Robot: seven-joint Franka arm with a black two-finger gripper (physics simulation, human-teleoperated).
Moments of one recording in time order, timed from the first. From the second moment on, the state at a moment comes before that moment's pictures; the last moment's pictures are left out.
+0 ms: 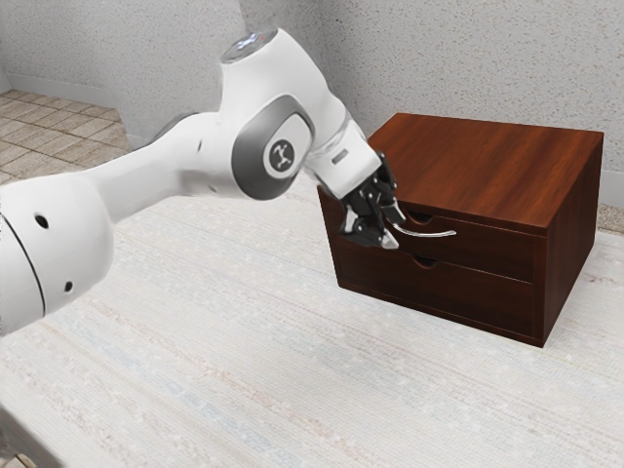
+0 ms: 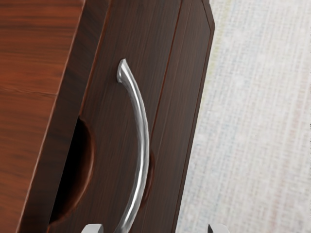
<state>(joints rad) -0.25 0.27 0.21 -1.46 -0.24 2.11 1.34</state>
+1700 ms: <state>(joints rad) -0.39 -0.10 0.21 -1.99 -0.09 2.22 1.43</state>
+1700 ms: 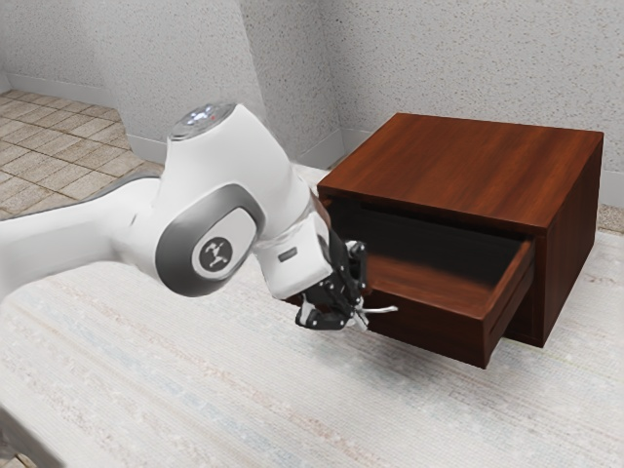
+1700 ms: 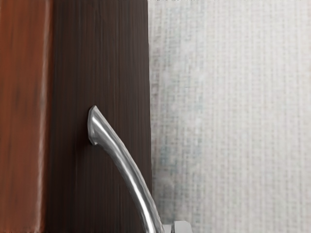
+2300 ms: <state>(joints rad) -0.40 -0.30 0.21 -2.19 0.04 2.27 1.40</state>
